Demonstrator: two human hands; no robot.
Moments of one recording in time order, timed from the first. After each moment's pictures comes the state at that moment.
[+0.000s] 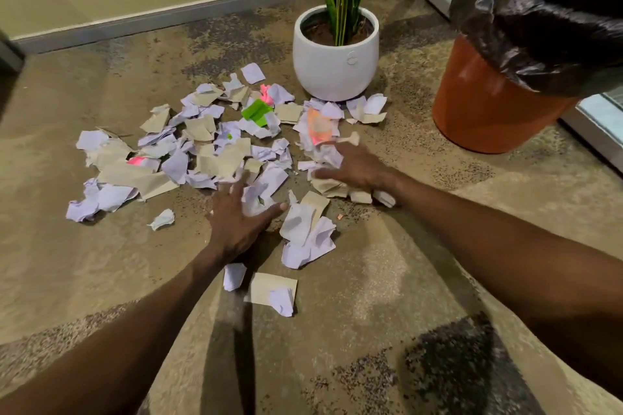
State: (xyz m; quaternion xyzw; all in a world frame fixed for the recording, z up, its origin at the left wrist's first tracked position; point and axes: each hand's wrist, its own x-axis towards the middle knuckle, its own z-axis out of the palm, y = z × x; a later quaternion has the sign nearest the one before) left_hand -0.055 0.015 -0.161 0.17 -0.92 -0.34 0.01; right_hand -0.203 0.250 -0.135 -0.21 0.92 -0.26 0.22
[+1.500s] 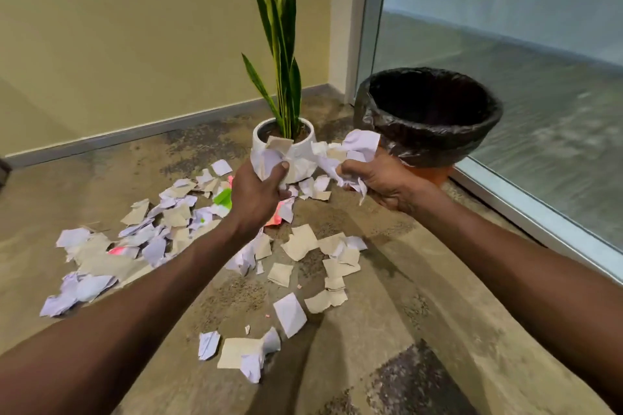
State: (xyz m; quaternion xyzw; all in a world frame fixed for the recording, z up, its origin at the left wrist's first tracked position) left_hand -0.090 0.139 0.061 0.07 -0.78 -0.60 0.12; right_hand -0.130 0.343 0.075 -0.05 0.68 -0.72 0.09
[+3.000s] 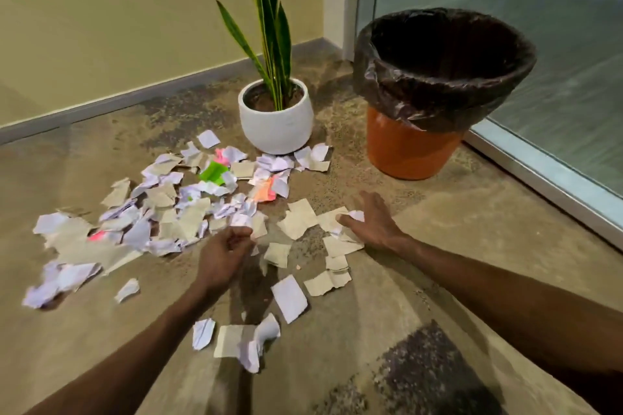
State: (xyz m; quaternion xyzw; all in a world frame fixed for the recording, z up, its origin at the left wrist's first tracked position) left_hand -0.058 0.073 -0.092 0.13 -0.87 -0.47 -0.03; right_hand -0.144 0.365 -0.131 0.02 0.93 -0.34 0.15
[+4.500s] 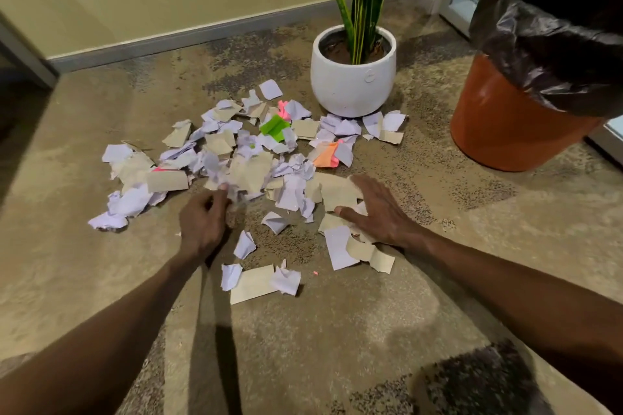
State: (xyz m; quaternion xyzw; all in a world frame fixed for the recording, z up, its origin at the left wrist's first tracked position) left_hand -0.062 -0.053 -0.150 0.26 -0.88 -0.36 0.15; right_hand -0.155 0.269 -0.168 -0.20 0.92 -0.30 0.15
